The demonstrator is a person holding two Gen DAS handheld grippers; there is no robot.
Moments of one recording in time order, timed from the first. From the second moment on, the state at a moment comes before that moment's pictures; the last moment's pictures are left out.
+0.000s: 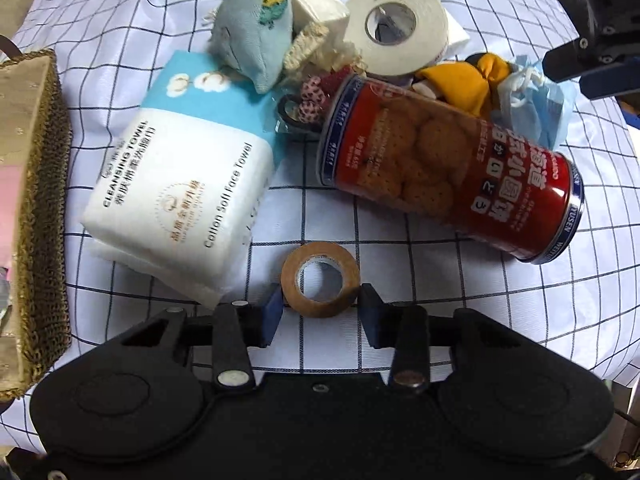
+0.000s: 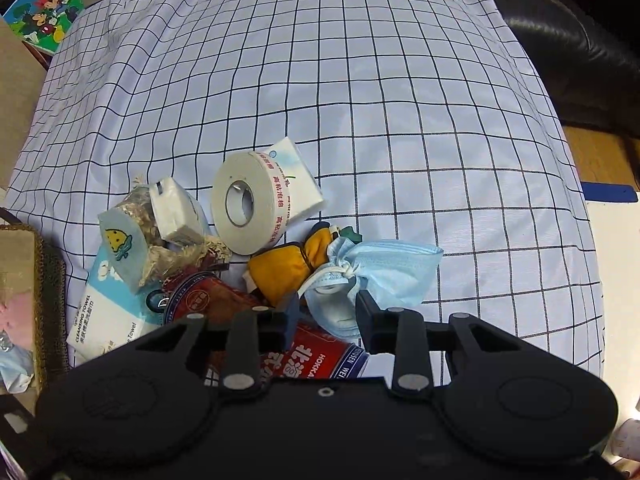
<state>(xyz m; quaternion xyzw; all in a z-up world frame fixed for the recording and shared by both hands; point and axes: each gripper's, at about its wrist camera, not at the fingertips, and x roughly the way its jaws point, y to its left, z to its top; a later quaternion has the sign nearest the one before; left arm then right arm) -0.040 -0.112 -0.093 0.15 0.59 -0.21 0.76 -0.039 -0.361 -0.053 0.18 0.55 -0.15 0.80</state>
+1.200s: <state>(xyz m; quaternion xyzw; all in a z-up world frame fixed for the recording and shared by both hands) -0.030 -0.067 -0.027 0.11 0.53 -0.16 0.82 -0.012 -0.395 -0.119 0.20 0.59 -0.20 0.75</state>
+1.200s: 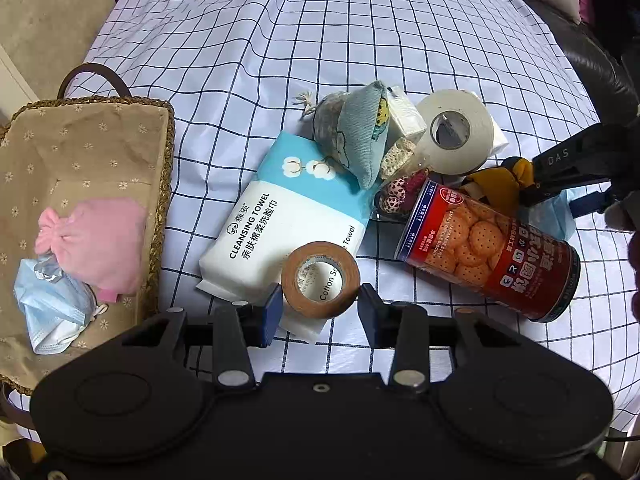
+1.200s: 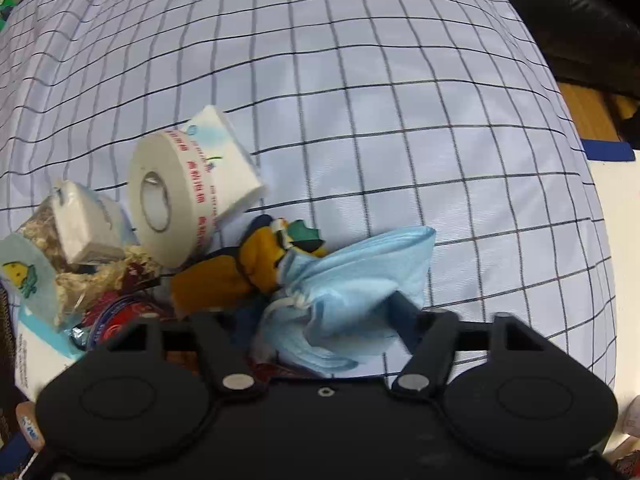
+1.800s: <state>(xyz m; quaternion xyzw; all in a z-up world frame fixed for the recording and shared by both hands) -0.010 -0.026 0.008 0.06 0.51 -0.12 0.85 -0.014 -0.341 -0.030 0.18 0.53 -0.15 0.81</state>
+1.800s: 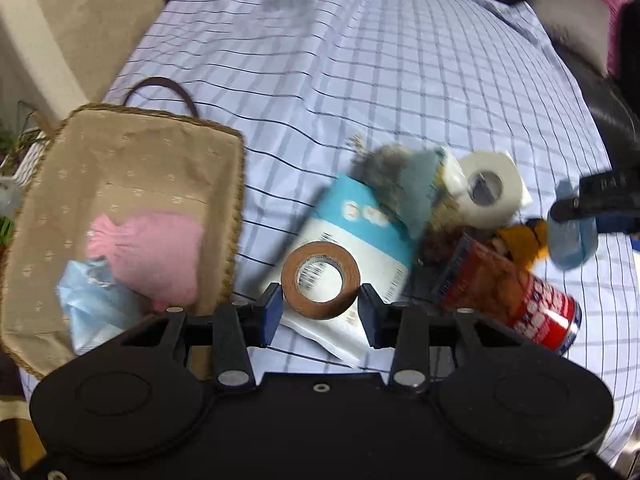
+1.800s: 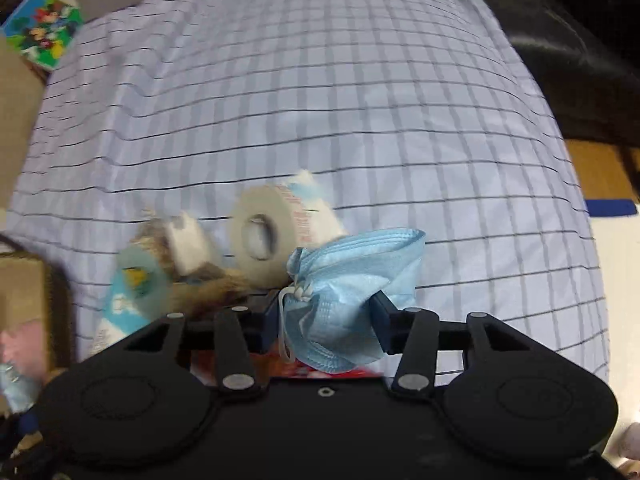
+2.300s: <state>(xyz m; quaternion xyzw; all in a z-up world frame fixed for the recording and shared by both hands) 0.022 0.083 0.027 -0.02 0.49 0.02 0.87 0.012 -0.175 0.033 0.13 0.50 0.03 0.86</state>
